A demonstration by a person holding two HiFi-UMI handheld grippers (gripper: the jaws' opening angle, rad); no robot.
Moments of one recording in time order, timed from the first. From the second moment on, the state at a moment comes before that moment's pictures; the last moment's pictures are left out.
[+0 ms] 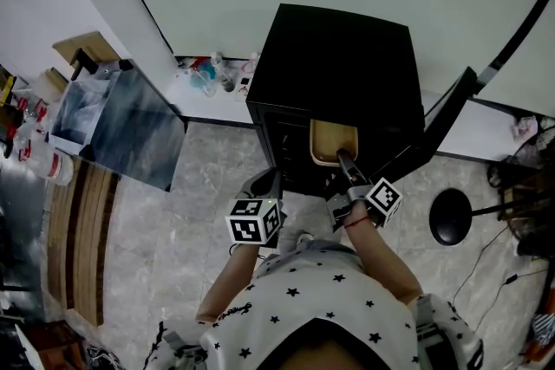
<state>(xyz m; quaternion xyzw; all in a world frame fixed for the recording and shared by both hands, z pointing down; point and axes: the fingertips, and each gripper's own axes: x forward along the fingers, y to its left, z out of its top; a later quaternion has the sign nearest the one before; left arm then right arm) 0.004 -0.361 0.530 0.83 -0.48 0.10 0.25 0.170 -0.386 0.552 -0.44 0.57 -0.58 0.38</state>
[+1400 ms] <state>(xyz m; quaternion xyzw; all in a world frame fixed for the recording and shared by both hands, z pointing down) 0.000 -0.371 0.533 0.83 -0.49 0.10 0.25 0.174 -0.458 0.560 -0.46 0.58 -0.55 0.40</state>
